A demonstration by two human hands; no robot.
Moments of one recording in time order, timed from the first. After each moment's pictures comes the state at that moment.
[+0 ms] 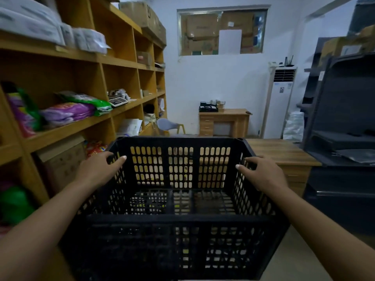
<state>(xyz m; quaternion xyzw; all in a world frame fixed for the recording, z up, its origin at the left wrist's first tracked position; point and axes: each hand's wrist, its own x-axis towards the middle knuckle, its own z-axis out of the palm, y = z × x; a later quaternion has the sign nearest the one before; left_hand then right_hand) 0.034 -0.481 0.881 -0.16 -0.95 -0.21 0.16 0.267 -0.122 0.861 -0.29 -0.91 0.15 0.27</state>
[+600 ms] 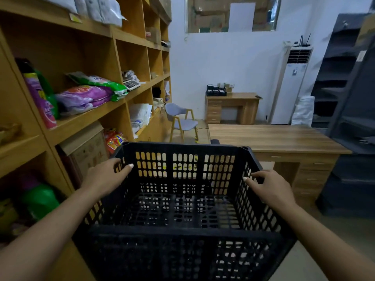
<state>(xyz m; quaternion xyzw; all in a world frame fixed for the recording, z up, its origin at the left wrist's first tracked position) -0.139 -0.628 0.829 -0.18 -0.96 -0.18 0.09 0.103 -0.280 0.800 -0.31 -0.91 0.18 0.22</state>
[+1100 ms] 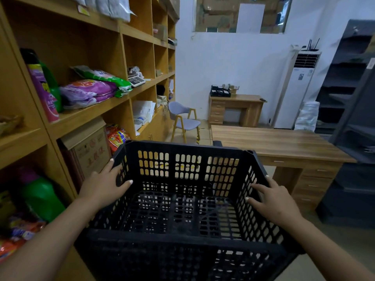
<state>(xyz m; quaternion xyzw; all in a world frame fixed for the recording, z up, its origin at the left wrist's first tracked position) -0.153 -0.640 0.795 -0.20 -0.98 -0.04 0.04 0.102 -0.282 0.789 -0.30 -0.95 0.10 0.06</state>
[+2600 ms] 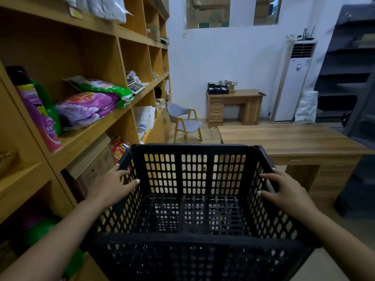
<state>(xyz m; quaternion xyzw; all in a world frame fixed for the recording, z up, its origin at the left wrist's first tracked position) -0.325 -0.661 0.827 -0.22 -0.97 -0.14 0.02 -0.042 -0.325 0.824 -0.32 -0.91 0.23 0.16</state>
